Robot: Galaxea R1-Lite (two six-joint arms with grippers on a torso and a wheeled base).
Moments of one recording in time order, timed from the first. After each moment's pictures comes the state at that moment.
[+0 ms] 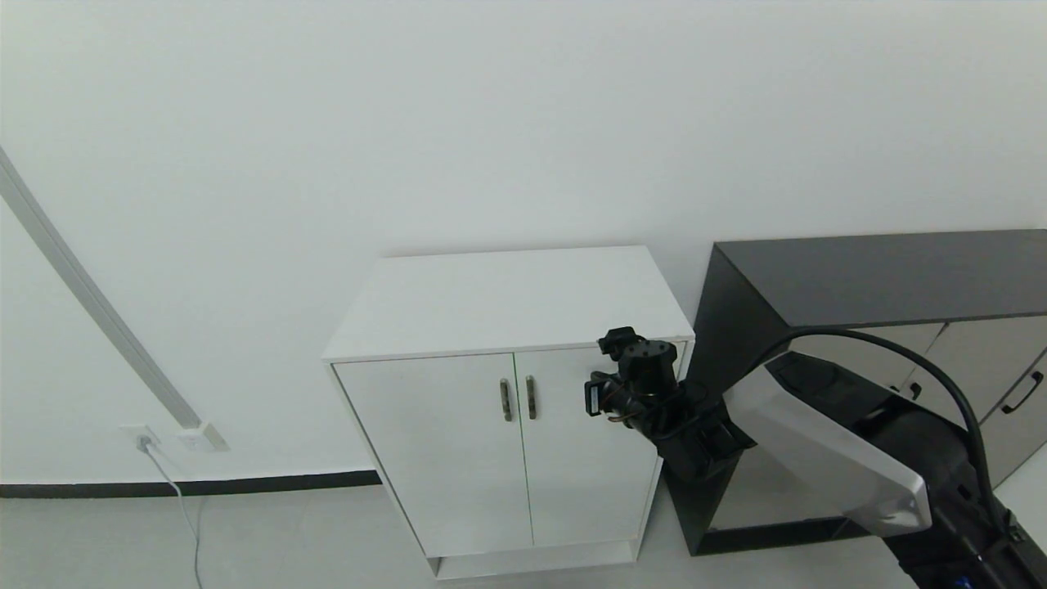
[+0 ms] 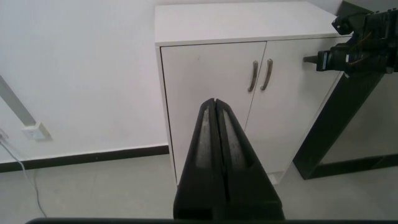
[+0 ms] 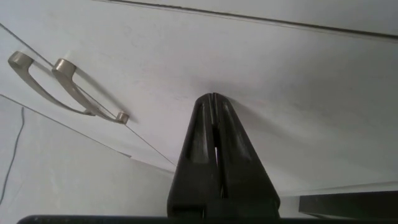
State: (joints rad) left arm 0.00 0.00 0.00 0.00 -0.03 0.00; right arm 0.55 2.61 -1.56 -0.79 -0.15 0.12
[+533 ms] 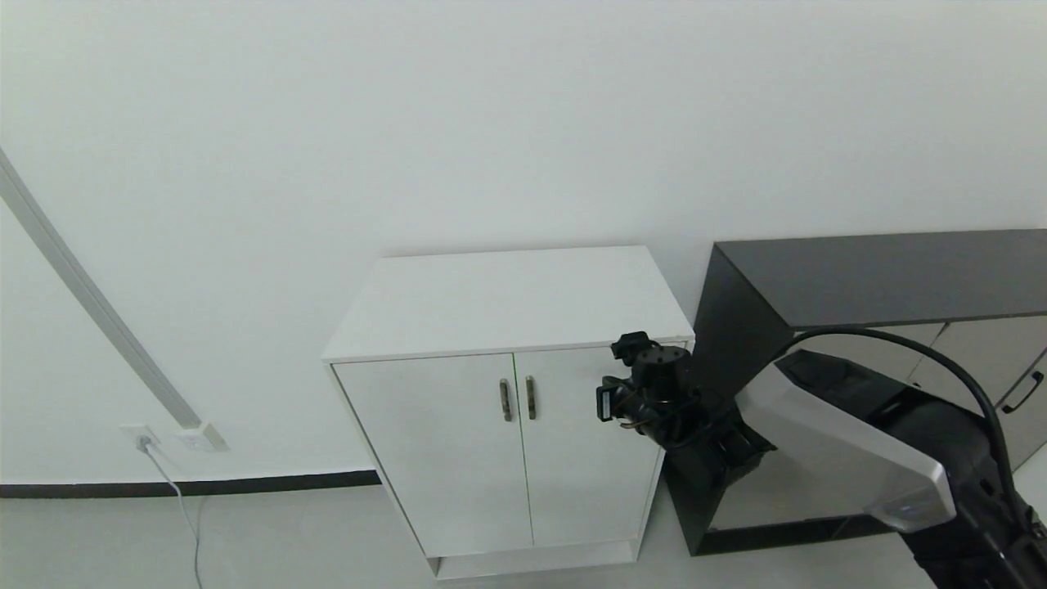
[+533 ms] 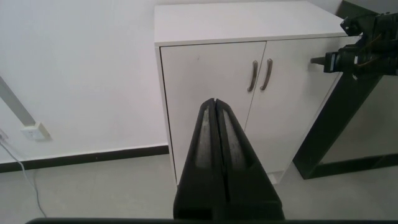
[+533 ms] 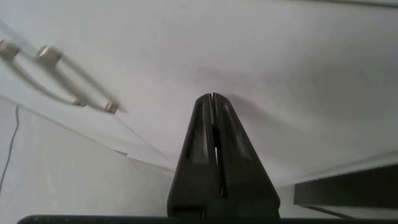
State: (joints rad) left arm 0.00 0.00 0.00 0.00 -0.03 0.00; right arm 0.55 2.56 -1.41 -0.88 -0.16 0.12
